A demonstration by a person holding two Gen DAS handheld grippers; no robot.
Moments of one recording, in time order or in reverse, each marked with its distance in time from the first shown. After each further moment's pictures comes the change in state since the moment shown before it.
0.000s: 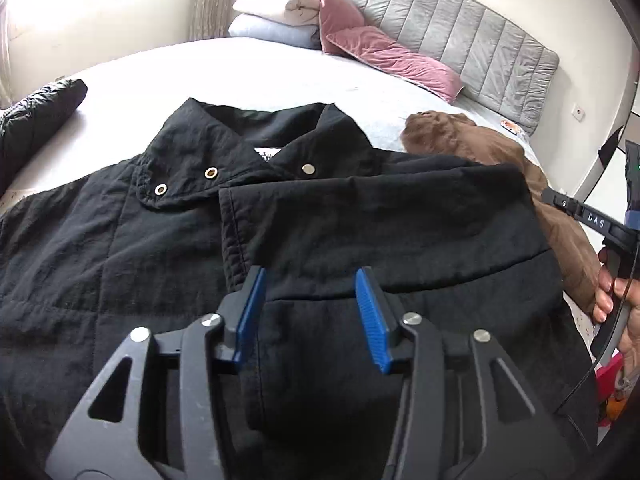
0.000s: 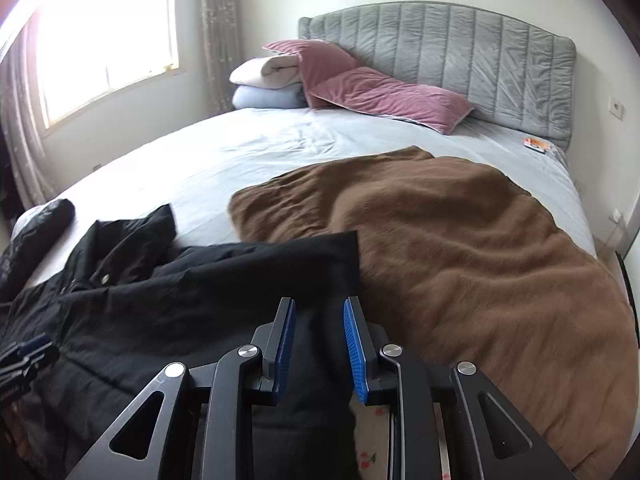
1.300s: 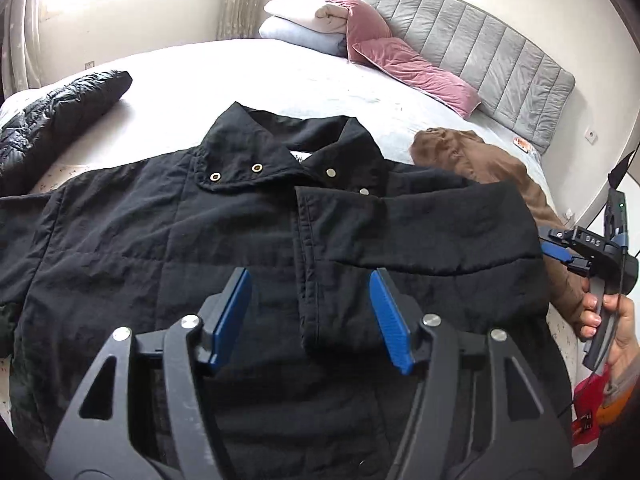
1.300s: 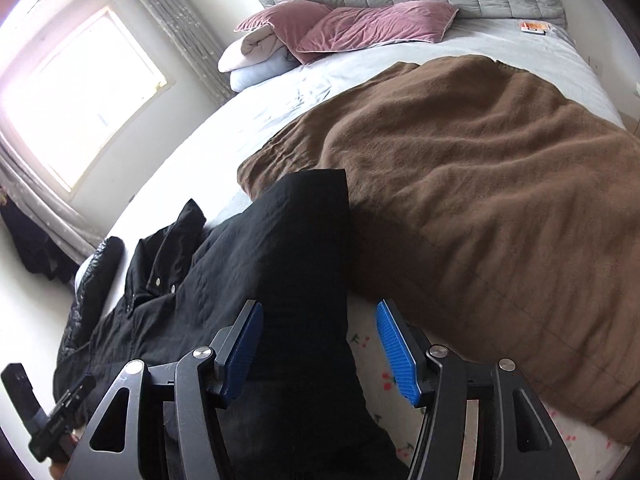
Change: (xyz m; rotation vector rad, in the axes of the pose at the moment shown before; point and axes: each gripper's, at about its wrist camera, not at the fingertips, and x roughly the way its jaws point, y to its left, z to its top) left arm -0.054 0.009 -0.001 -0.111 -0.001 0.053; right arm 0.014 -0.074 -0.014 0.334 0.191 0.240
